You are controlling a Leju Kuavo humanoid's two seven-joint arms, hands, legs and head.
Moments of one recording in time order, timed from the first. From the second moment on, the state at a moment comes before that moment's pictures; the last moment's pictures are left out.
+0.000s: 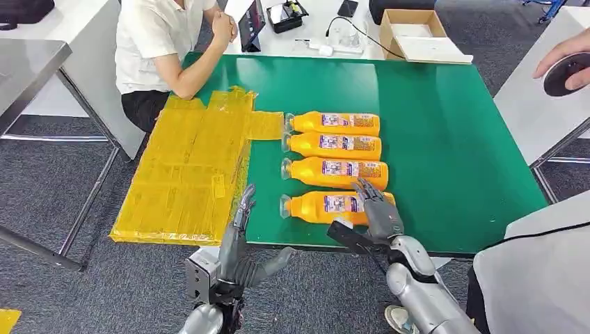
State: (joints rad) left arm -0.02 -0.19 -0.59 -1.31 -0.09 0.23 -0.54; right arm -0.38 -0.09 0.49 -0.88 0.91 -0.22 -0.20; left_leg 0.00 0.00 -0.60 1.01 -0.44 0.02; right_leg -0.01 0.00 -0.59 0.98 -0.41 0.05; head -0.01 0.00
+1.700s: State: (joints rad) left arm -0.01 -0.19 -0.58 -1.31 -0.12 0.24 -0.55; right arm -0.57 -0.09 0.64 -0.66 1.01 -0.02 -0.02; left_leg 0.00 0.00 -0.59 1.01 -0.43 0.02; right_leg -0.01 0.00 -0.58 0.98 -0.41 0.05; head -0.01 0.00
